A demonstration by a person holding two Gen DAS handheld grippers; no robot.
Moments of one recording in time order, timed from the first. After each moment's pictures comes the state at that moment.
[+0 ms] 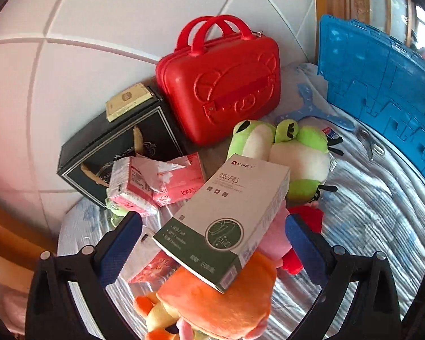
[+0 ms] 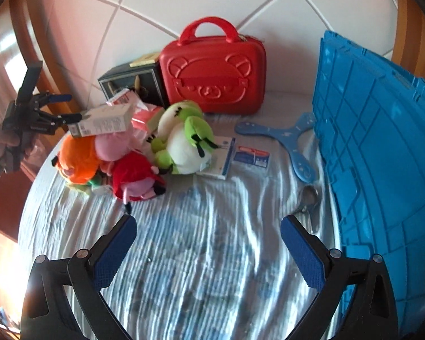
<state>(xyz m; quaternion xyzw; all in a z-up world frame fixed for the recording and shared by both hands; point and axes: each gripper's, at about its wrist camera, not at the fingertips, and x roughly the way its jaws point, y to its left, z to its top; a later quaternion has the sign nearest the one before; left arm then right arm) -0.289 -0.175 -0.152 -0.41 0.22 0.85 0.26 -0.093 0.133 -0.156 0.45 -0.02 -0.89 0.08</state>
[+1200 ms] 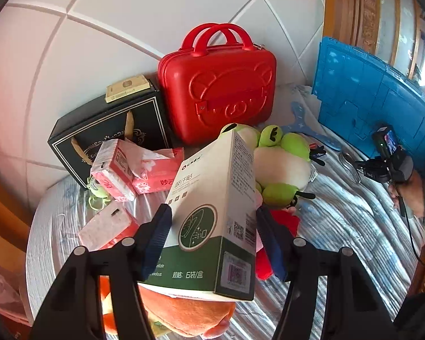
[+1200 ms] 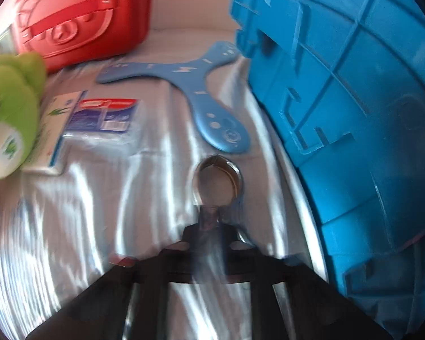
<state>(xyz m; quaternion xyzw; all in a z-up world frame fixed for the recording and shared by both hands) -0.245 -0.182 -0.166 -0.39 0.13 0.88 0.24 -0.203 0.219 -0.319 0.52 0.02 -0.85 -0.12</state>
